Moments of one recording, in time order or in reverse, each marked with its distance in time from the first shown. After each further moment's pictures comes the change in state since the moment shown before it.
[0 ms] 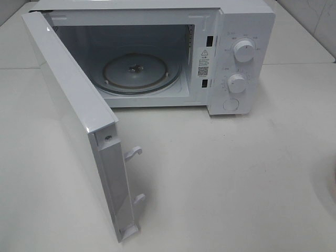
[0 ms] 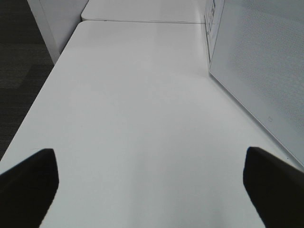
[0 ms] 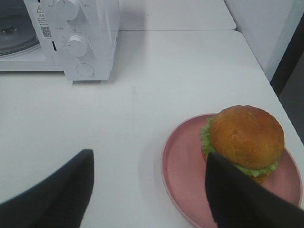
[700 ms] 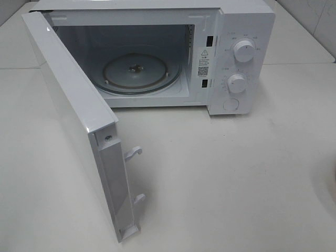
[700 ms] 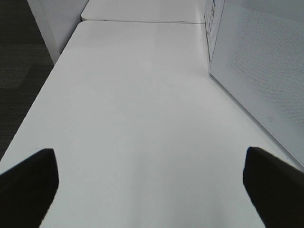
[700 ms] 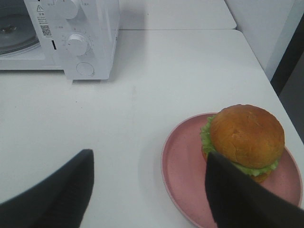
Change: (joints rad) left arm 0.000 0.000 0.000 0.000 0.000 0.000; right arm 0.000 0.000 0.003 0.000 0.000 -0.001
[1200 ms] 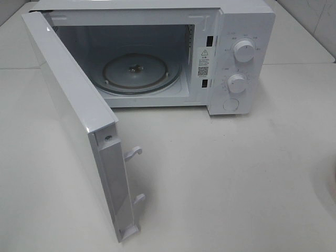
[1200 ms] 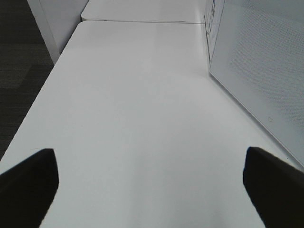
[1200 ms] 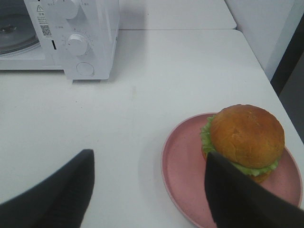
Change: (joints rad) left arm 0.000 0.000 0.000 0.000 0.000 0.000; right arm 0.000 0.000 0.000 0.000 0.000 0.000
